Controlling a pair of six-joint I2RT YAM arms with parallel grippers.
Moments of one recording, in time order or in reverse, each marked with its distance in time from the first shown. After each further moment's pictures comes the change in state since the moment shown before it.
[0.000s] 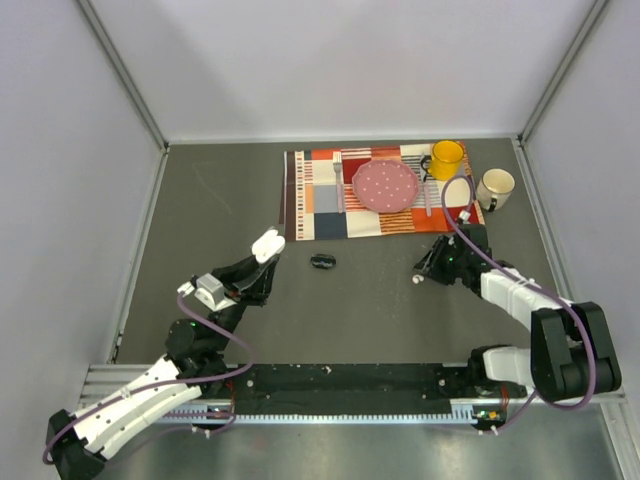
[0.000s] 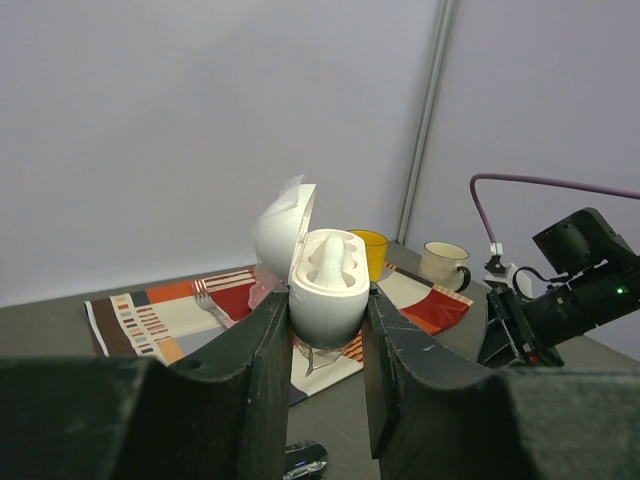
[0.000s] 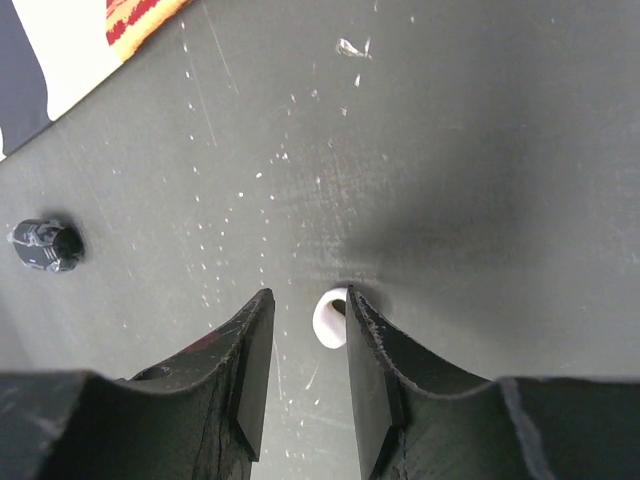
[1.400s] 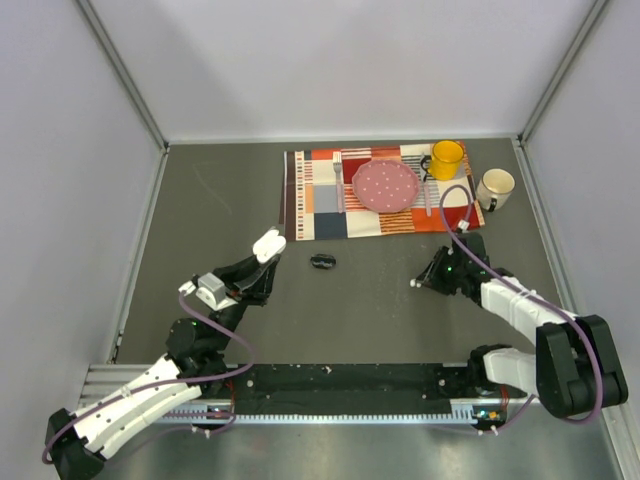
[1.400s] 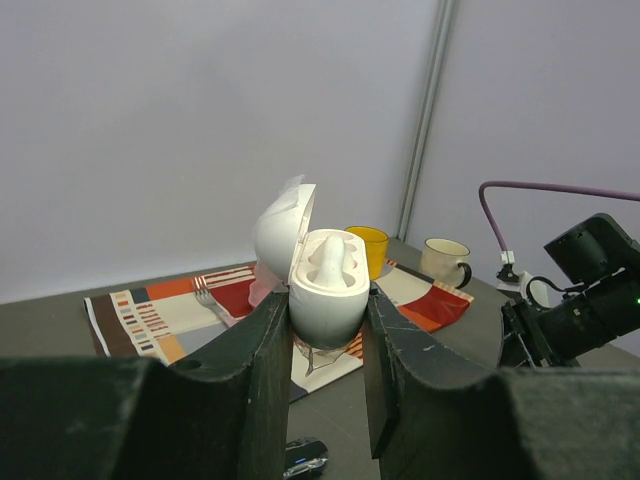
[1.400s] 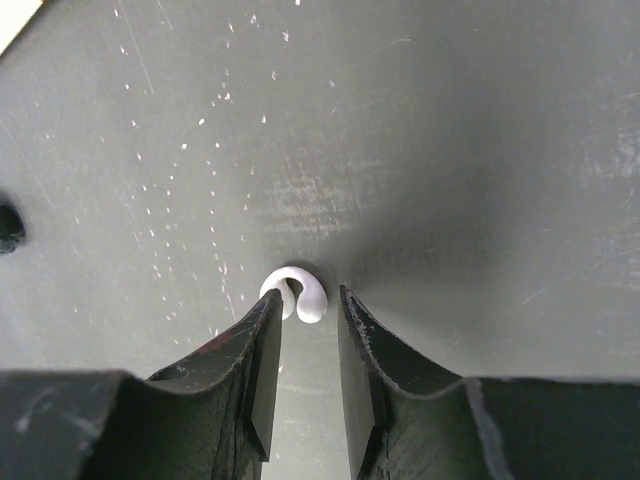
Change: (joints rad) left arm 0.000 0.014 0.000 0.005 0.000 -0.001; right arm 0.054 -0.088 -0.055 -0.085 0.082 0.021
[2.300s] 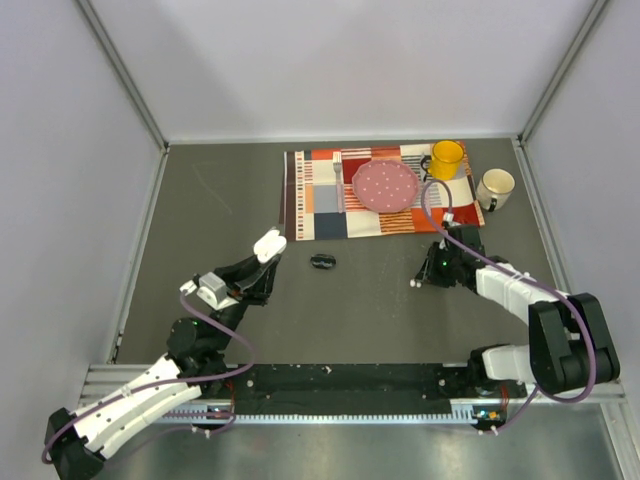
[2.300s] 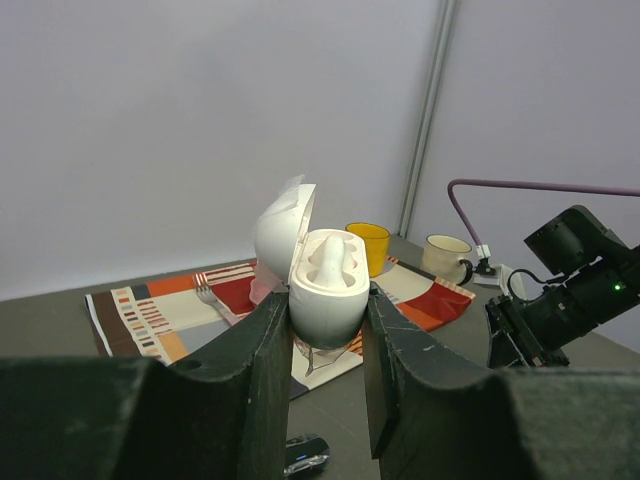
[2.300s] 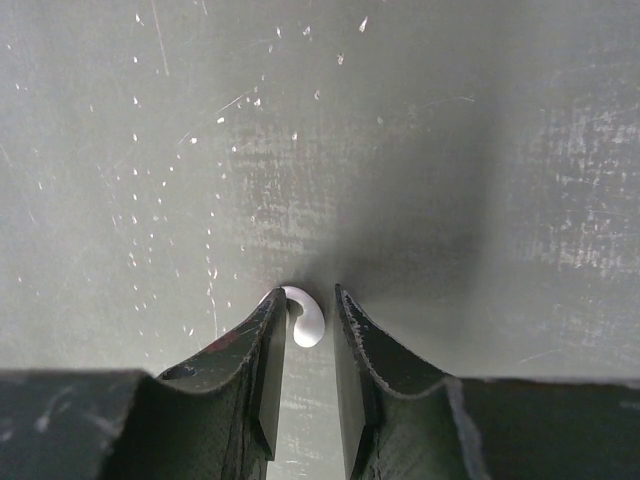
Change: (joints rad) left arm 0.000 0.006 0.000 -0.001 -0.003 0.000; right arm 0.000 0.117 0.086 -0.023 -0.046 -0.235
